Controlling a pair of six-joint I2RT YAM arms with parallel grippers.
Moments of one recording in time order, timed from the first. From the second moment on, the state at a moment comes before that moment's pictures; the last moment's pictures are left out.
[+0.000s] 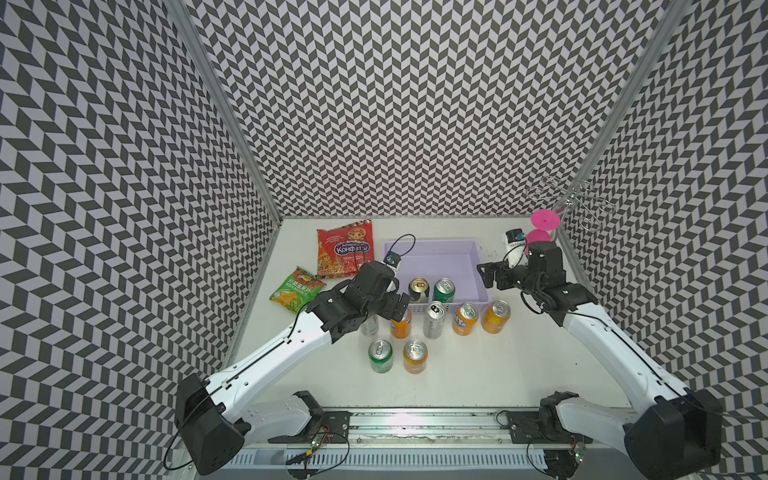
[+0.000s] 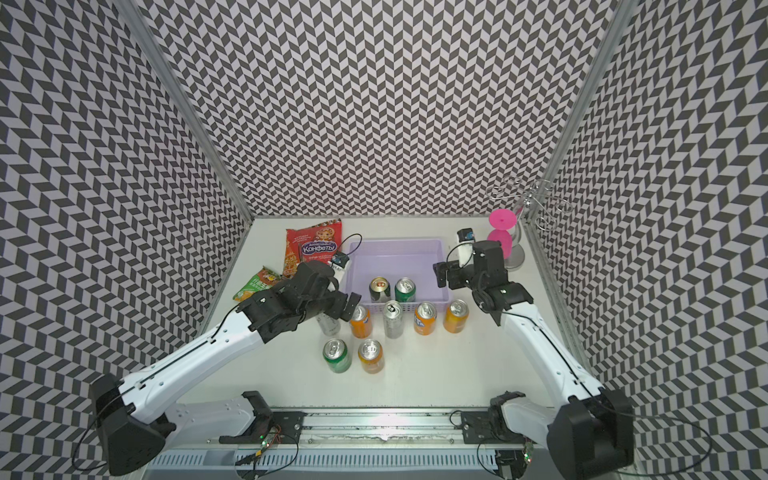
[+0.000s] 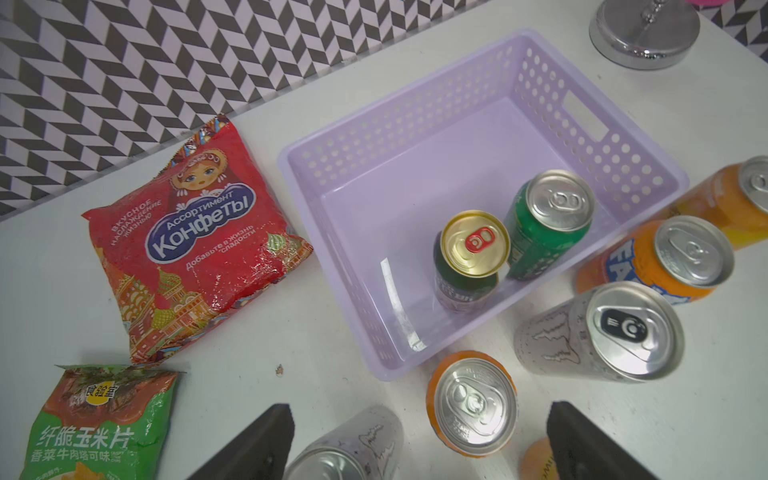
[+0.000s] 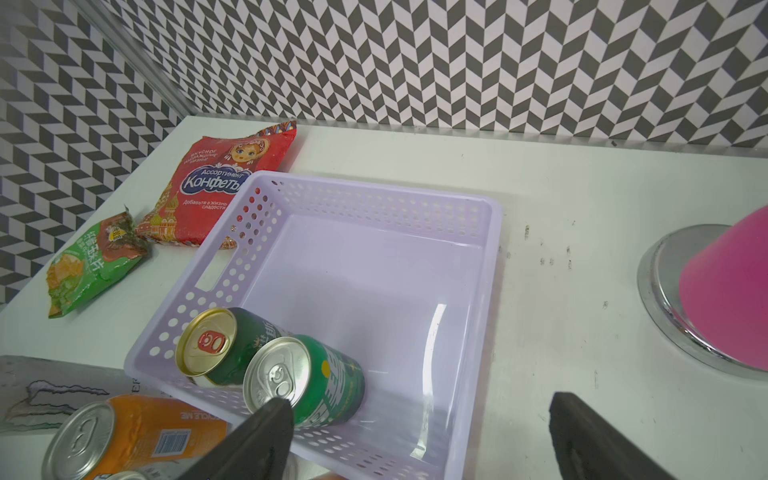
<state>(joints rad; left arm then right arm) -0.74 1.17 1.06 -0.63 -0.23 -0.14 0.28 1.21 0.97 -0.36 -0.15 0.09</state>
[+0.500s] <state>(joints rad) -0.61 1.02 0.90 -0.46 -0.20 -0.15 0.54 1.60 1.39 -0.68 -0.07 0.09</state>
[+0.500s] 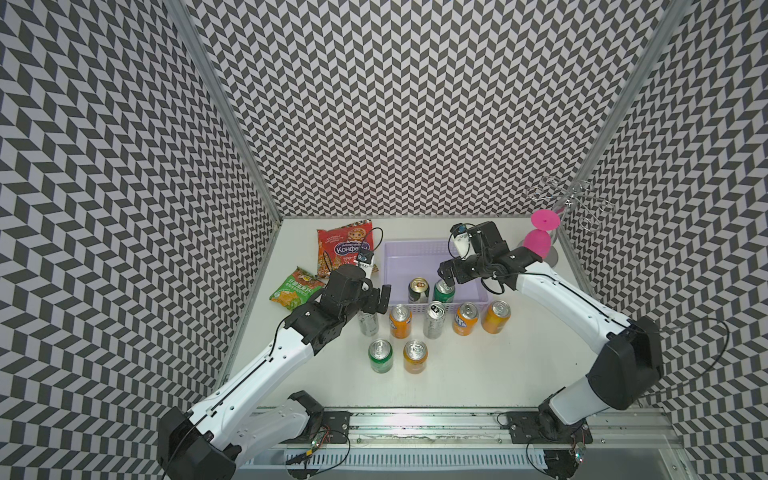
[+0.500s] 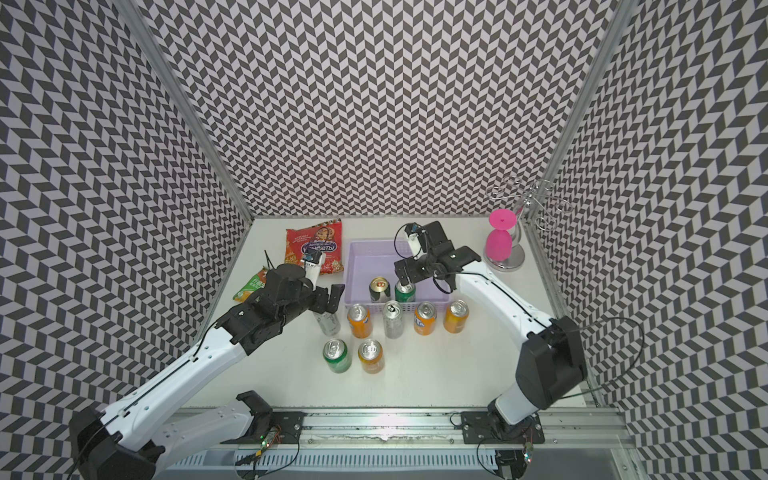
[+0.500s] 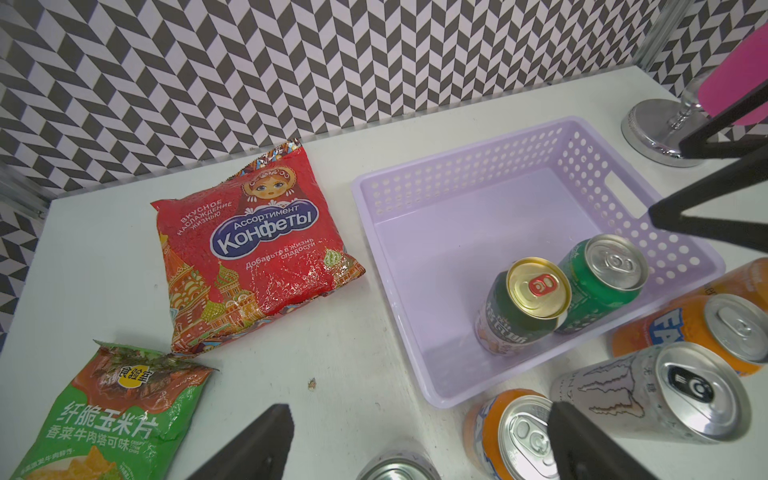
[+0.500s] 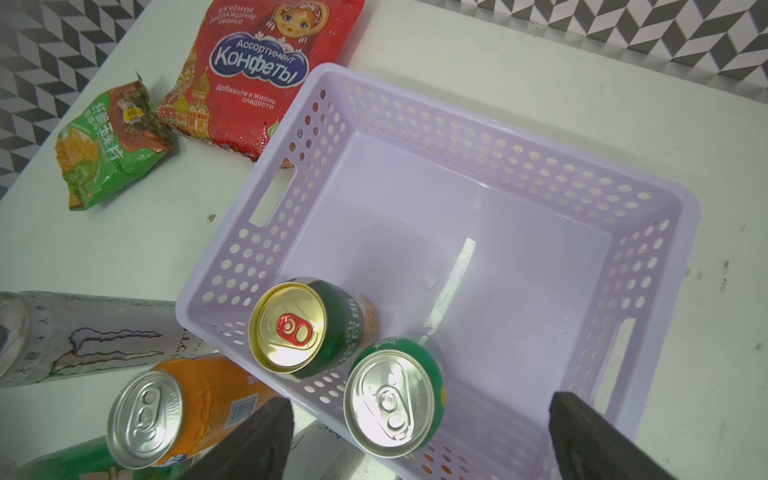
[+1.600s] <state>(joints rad) -0.61 1.02 0.90 -0.45 -0.20 -0.16 0.59 1.84 1.44 -0.83 0.00 0.06</state>
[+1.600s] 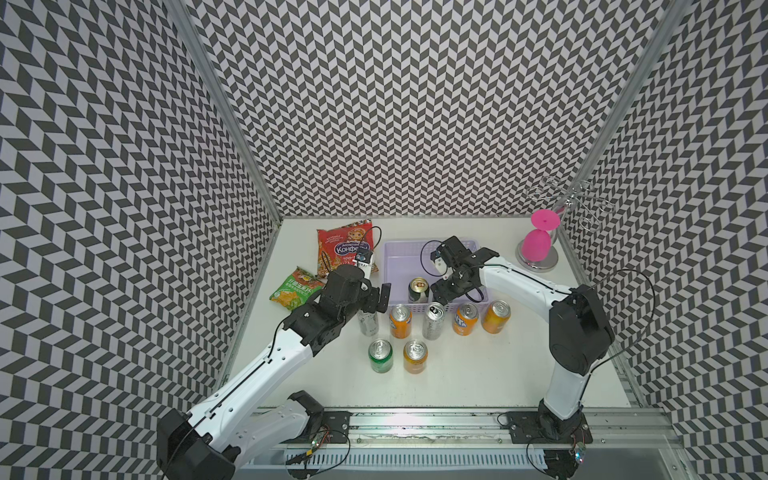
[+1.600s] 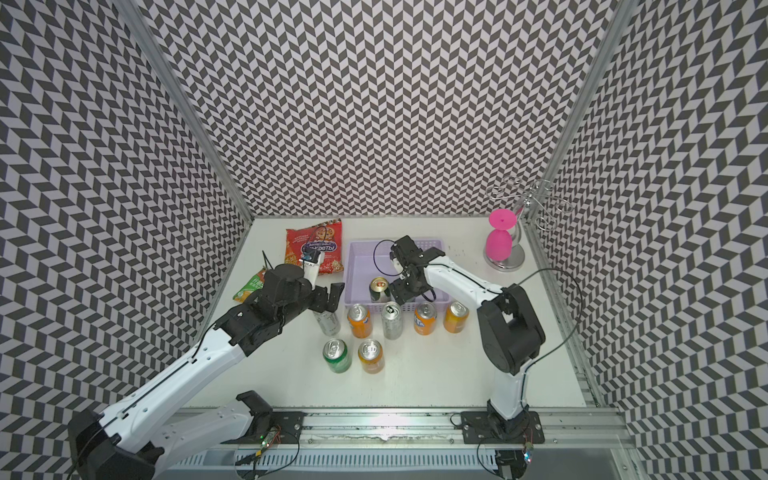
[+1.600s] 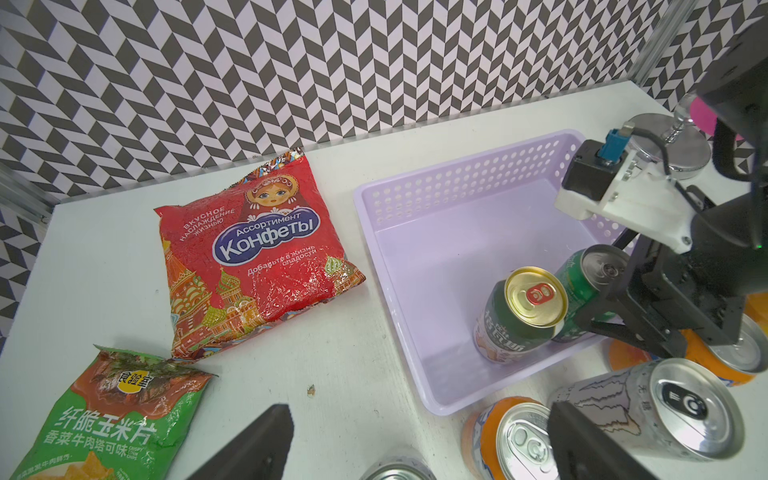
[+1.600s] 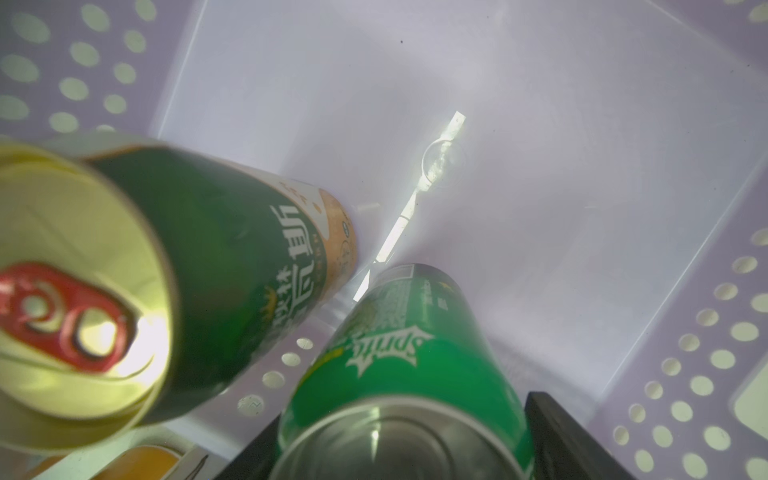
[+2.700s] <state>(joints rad) -0.61 1.02 0.90 -0.45 -0.20 -0.16 0.60 1.63 1.56 -0.96 0.04 0.08</state>
